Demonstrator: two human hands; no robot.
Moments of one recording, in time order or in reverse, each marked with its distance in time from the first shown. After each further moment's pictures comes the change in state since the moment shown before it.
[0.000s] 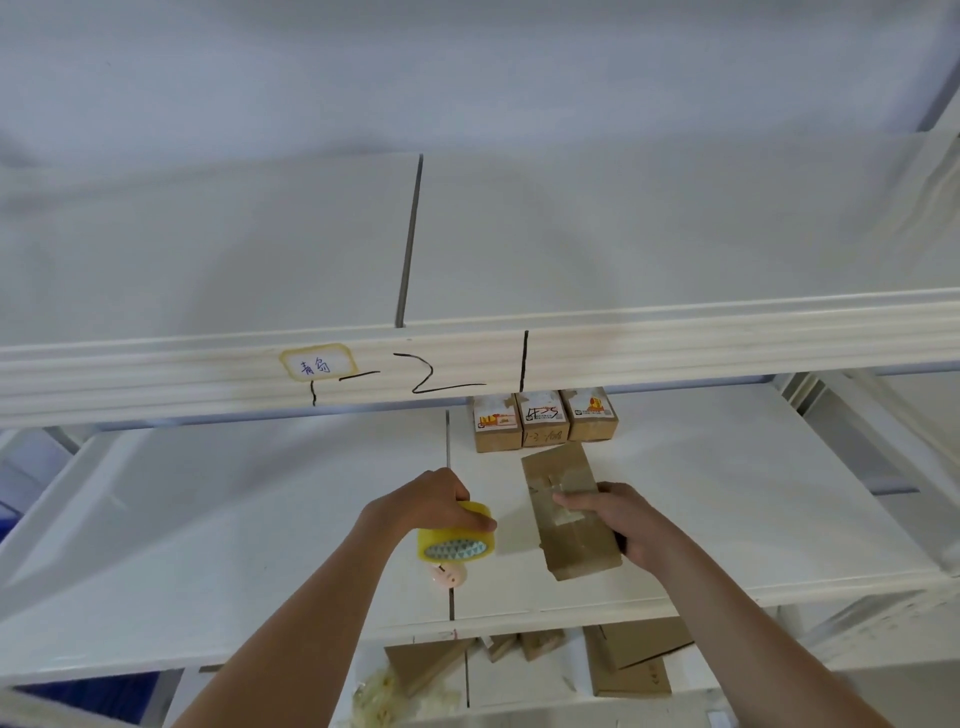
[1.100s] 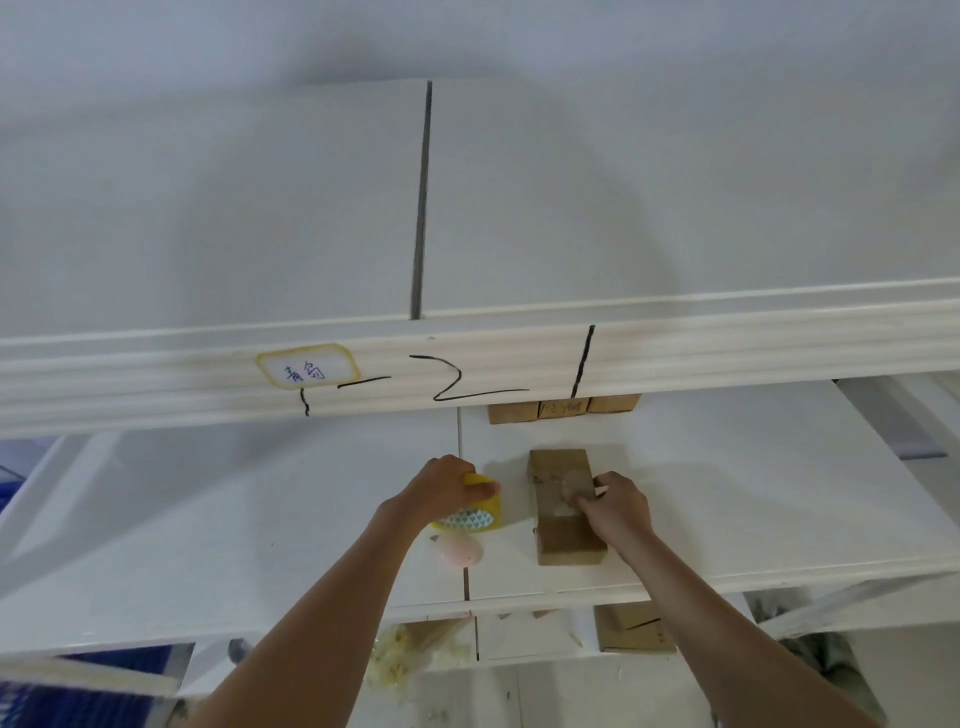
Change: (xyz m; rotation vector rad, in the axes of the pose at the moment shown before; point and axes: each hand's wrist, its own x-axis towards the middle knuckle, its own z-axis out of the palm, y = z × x) left_hand 0.036 -0.031 0.033 -0.082 0.091 -0.054; right_hand 0.064 0.052 0.023 -0.594 0.470 -0.030
